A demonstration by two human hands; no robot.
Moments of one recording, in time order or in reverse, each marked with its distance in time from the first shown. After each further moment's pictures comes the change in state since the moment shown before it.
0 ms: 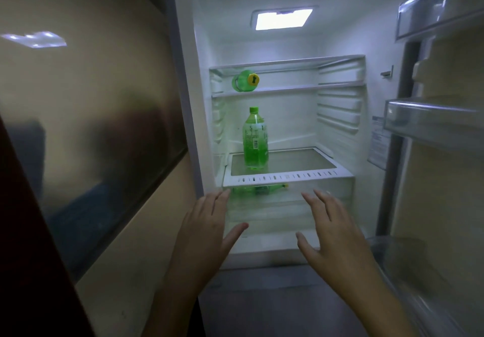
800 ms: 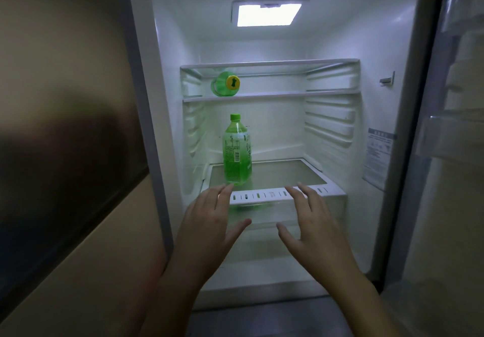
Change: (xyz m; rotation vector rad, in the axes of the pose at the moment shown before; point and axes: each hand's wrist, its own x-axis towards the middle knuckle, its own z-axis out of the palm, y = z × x) left_hand 0.088 0.016 0.065 -0.035 0.036 0.063; right_hand 0.081 0.043 0.041 0.036 -0.003 0.021
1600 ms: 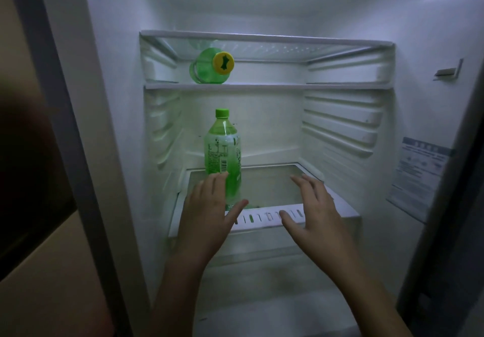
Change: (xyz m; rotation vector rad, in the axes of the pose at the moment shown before) left_hand 0.117 -0.046 0.110 -0.164 -0.056 -0.111; right_hand 0.101 0.044 0.056 0.066 -0.005 0.095
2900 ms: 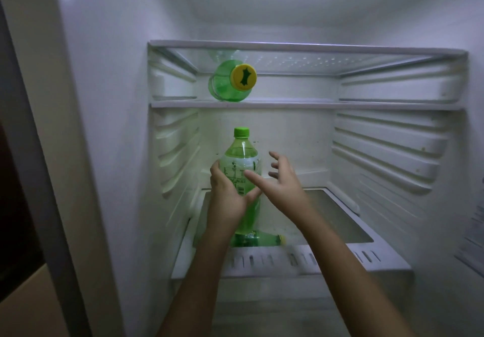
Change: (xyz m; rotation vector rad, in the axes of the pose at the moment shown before) left_hand 0.105 -0.014 0.045 -0.632 0.171 -0.378; right_hand 0.153 -0.029 0.072 0.626 -0.190 0.114
